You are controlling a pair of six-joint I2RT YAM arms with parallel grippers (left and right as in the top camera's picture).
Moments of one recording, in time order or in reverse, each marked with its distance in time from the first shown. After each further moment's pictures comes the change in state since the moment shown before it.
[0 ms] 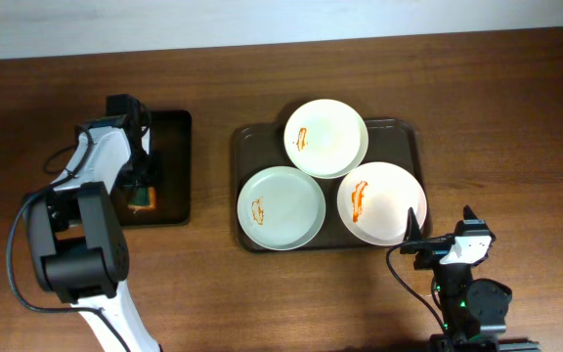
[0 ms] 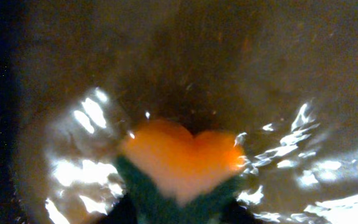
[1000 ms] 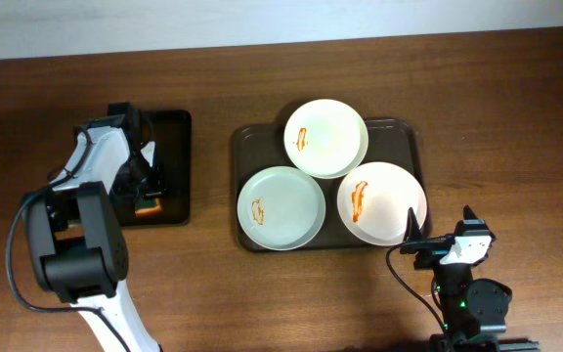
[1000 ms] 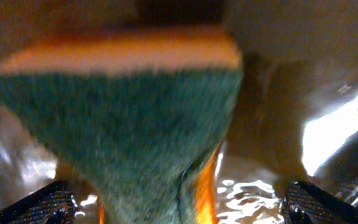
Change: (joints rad) left arm 0.003 0.001 0.005 -0.159 0.086 0.003; right arm 0.000 0.000 0.000 0.000 0.000 0.000
